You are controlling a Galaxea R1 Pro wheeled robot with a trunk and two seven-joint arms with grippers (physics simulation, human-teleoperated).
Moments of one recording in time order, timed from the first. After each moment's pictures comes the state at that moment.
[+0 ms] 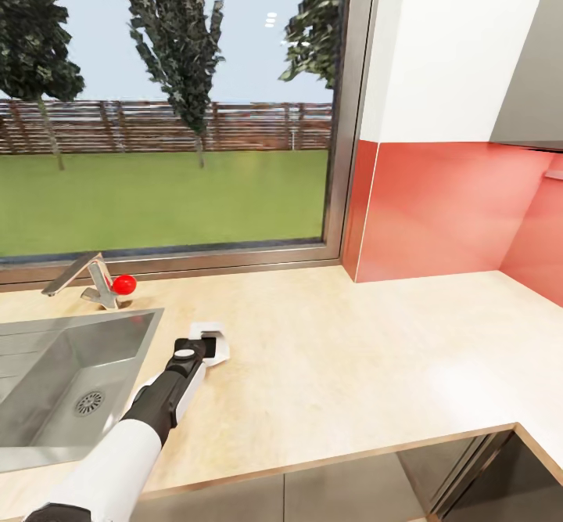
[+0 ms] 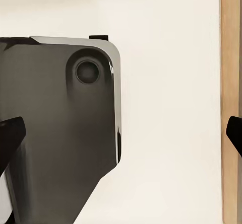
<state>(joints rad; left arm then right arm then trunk) -0.72 -0.05 -0.10 -0.71 0.04 0.32 0.27 -0.01 -0.07 -0.01 -0.16 -0.02 -0.10 0.01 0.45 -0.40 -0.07</state>
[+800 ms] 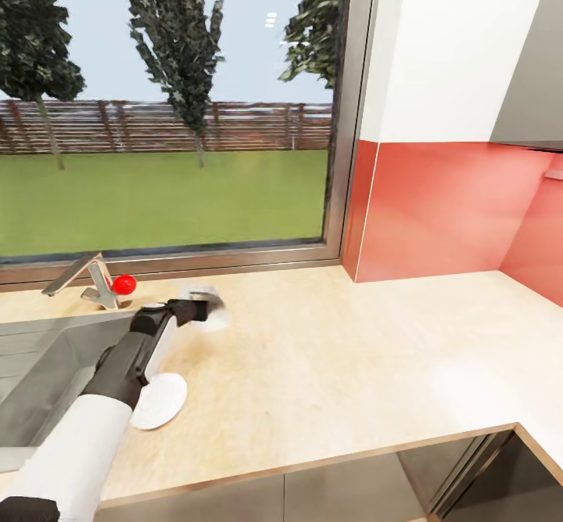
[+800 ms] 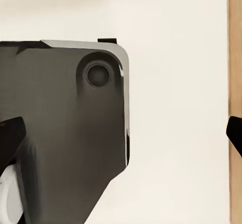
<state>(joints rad) -0.78 0.06 -0.09 -1.04 0.07 0.68 -0.06 -0.01 -0.05 -0.01 -0.17 -0.02 -0.10 0.00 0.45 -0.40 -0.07</state>
